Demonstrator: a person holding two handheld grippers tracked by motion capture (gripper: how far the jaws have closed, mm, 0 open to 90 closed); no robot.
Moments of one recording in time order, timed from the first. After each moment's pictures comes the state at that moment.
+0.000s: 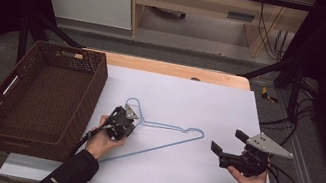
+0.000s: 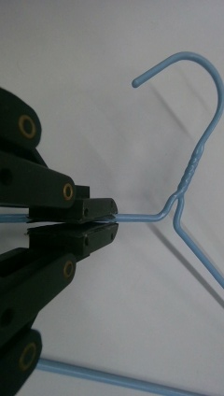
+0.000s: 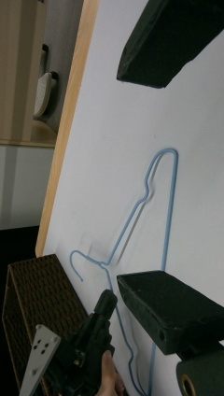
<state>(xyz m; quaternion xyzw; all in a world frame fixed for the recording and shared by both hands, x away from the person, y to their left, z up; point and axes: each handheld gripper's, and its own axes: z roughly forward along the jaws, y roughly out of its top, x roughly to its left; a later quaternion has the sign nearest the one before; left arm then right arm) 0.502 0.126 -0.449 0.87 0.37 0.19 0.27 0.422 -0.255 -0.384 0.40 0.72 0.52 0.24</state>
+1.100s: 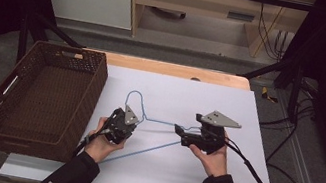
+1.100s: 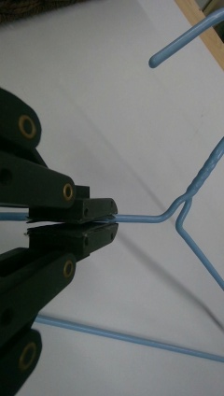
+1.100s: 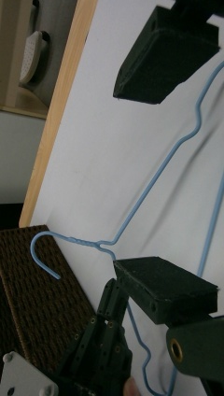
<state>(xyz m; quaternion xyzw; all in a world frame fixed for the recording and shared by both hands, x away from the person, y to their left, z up) 0.476 0.120 -0.426 0.86 0.34 0.24 0.29 0.472 -0.156 -0.388 0.38 0.75 0.50 0.20</state>
